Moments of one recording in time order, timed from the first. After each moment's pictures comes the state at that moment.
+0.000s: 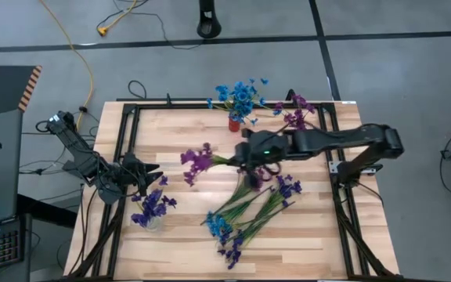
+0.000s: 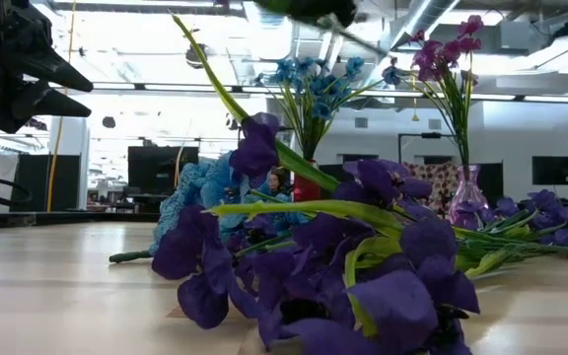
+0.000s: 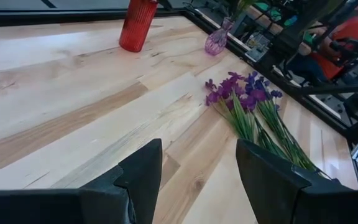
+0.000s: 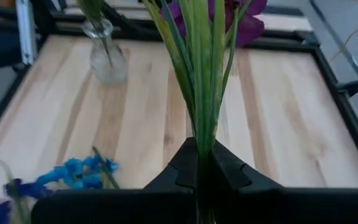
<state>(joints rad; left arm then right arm) -0.80 0.45 0.36 -0.69 -1.05 -1.23 0.08 1.51 1.42 -0.48 0.09 -0.03</state>
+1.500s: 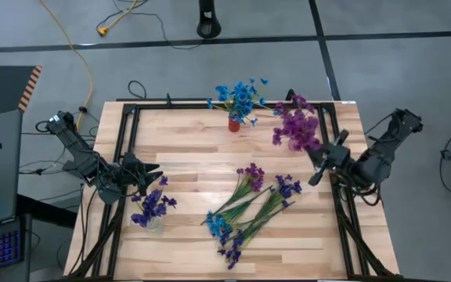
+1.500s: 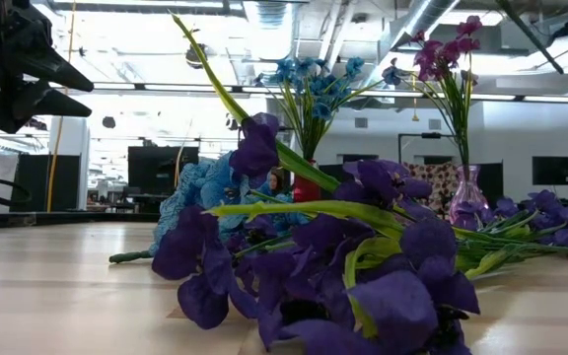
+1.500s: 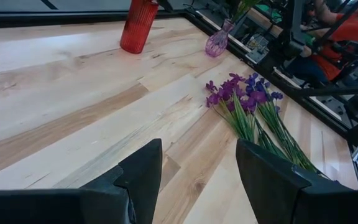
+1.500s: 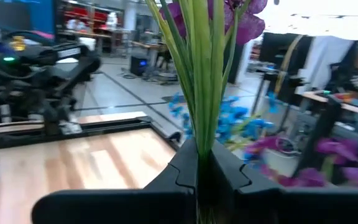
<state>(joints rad) -0.80 0.45 0.36 -0.69 -1.06 -1.23 0.76 0.69 0.72 -0.02 1.40 -0.14</state>
